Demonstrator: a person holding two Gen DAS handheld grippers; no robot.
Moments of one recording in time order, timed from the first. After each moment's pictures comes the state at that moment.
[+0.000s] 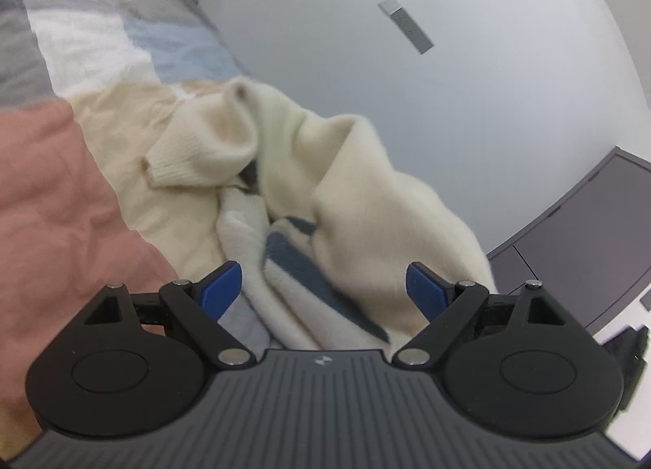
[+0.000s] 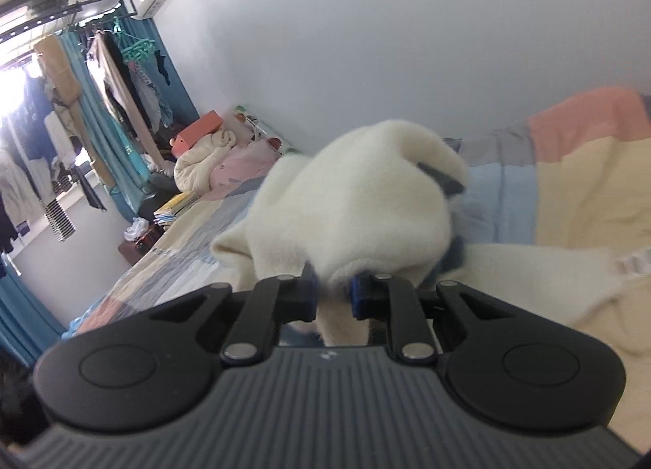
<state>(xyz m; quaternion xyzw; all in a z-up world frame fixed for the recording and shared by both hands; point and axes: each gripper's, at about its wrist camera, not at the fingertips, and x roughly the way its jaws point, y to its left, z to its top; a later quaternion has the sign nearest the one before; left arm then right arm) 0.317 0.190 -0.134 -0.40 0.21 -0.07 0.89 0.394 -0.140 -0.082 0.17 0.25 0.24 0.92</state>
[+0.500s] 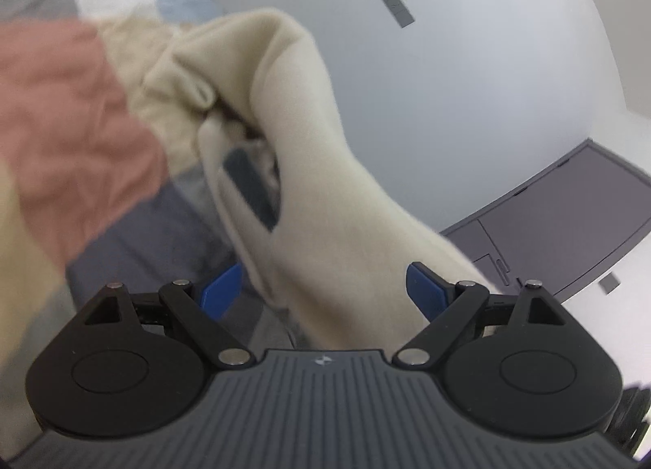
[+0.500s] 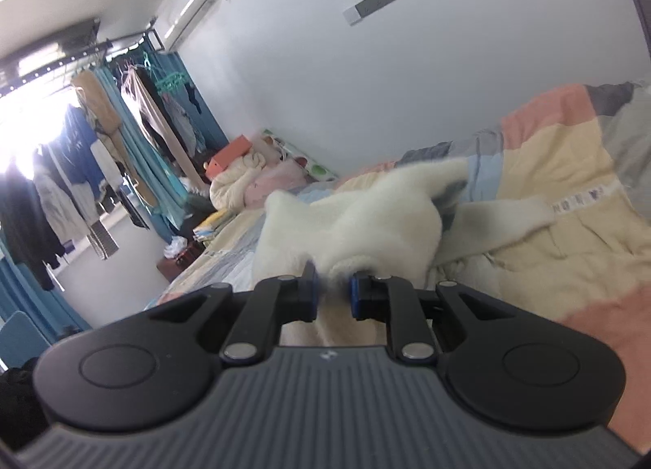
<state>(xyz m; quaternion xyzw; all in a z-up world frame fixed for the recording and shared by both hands) 0.222 0.150 -0.144 -0.45 0.25 -0.12 0.85 0.247 -0.212 -0.064 0.22 0.22 0.26 0.92</state>
